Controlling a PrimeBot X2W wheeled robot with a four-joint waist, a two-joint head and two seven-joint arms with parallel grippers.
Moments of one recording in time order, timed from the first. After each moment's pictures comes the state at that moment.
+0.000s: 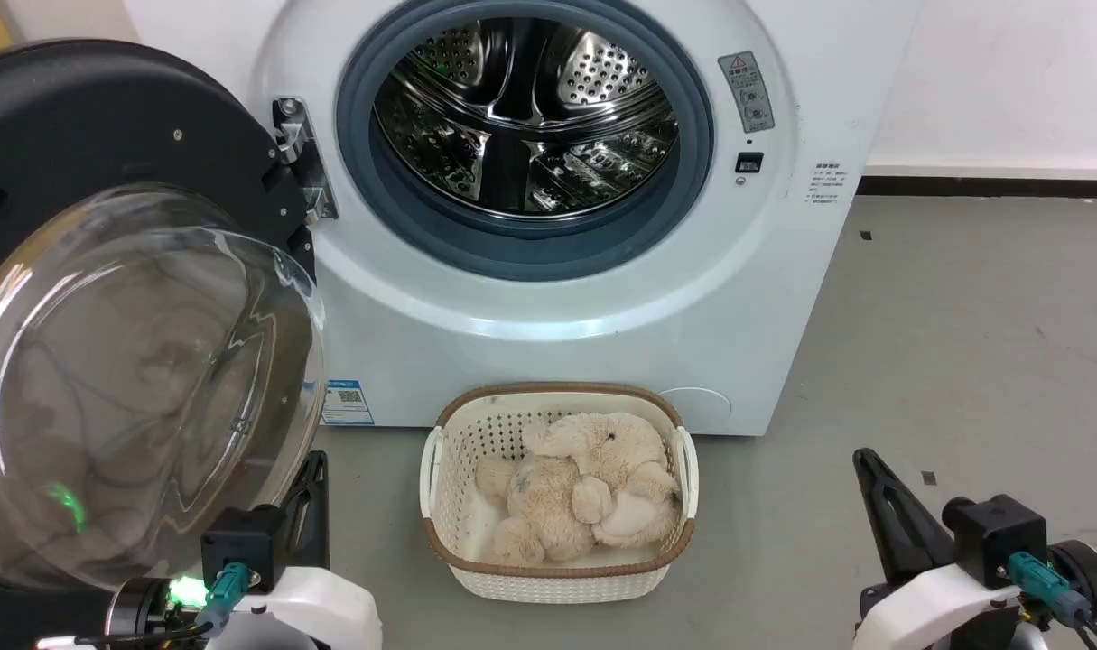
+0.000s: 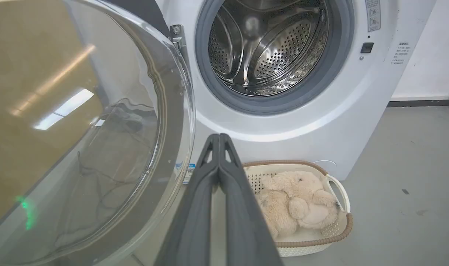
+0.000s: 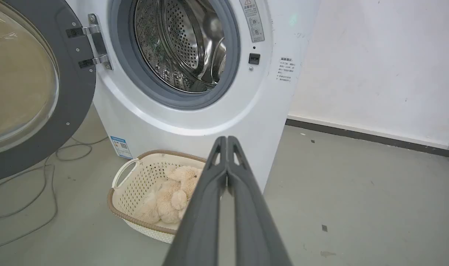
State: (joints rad) left arm 0.02 0.05 0.00 0.00 0.00 0.01 0.00; right arm 0.01 -0.06 0.00 0.00 0.01 0.13 0.00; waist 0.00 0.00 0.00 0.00
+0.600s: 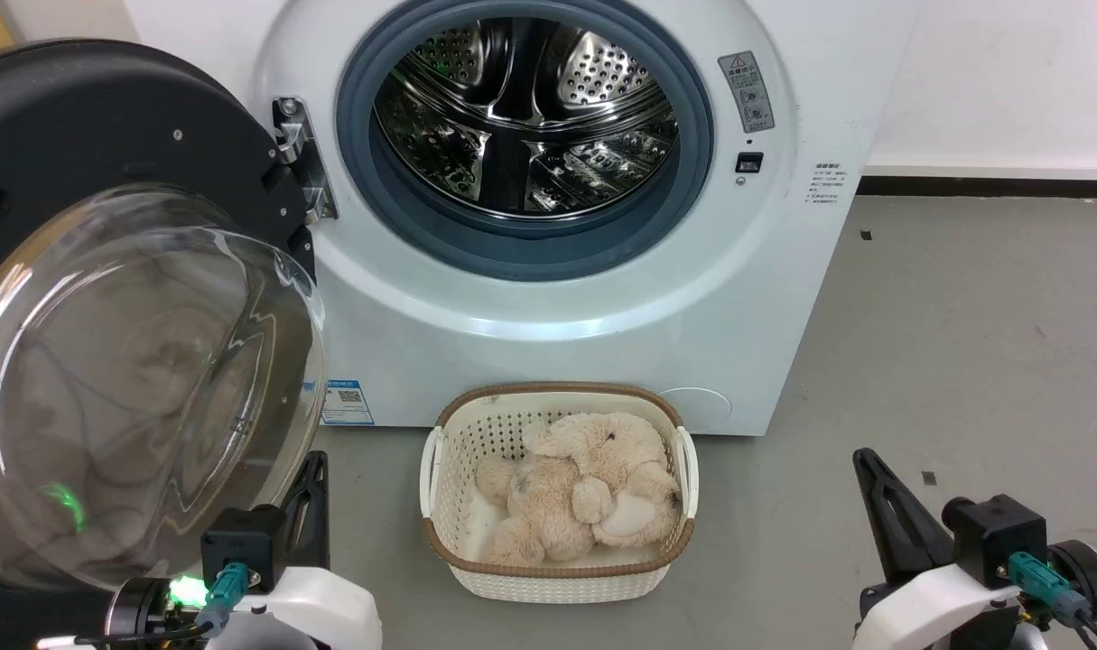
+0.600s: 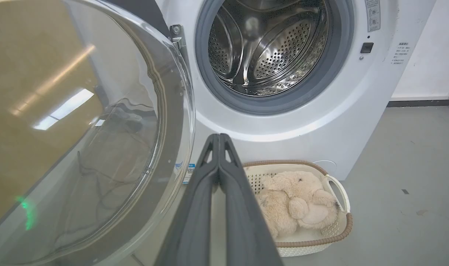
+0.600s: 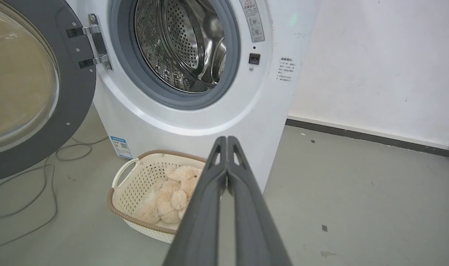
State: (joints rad) left arm 0.02 0.05 0.00 0.00 0.00 0.01 0.00; right arm 0.01 -0.06 0.00 0.00 0.01 0.13 0.00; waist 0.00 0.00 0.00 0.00
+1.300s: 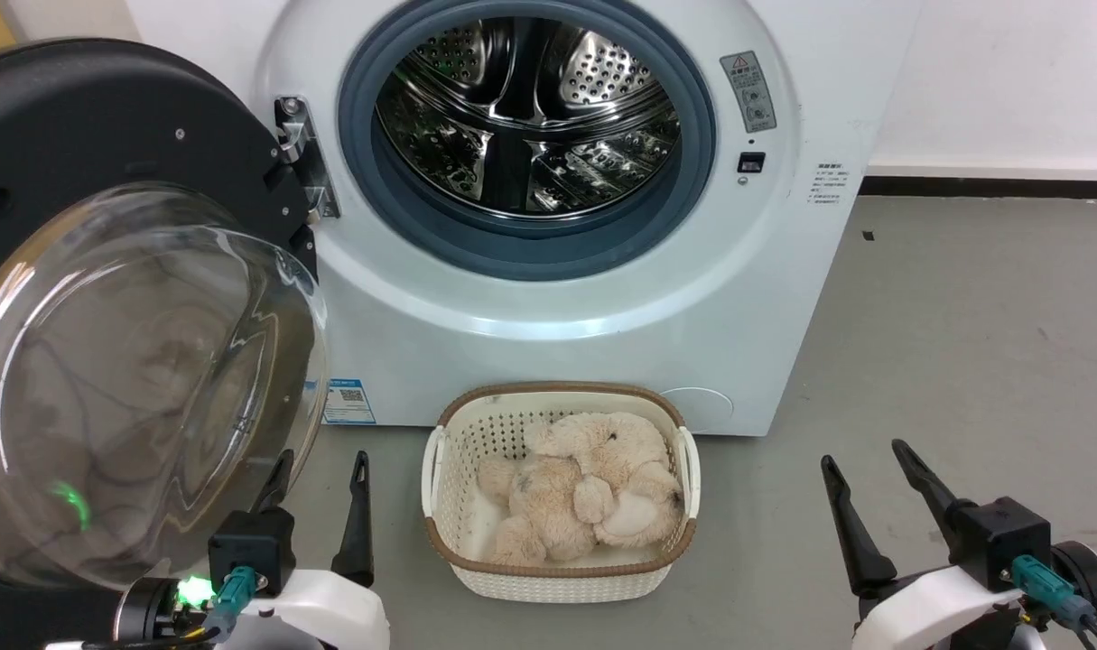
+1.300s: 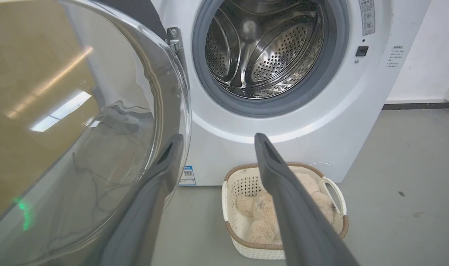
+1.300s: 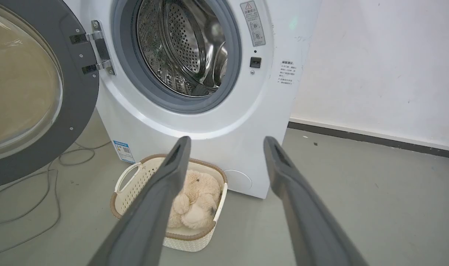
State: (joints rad) left arm 0.02 0.05 -0.02 0.01 -0.01 0.02 -0.02; right arm 0.01 -0.06 0.00 0.01 0.02 0.13 -0.02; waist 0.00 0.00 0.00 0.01
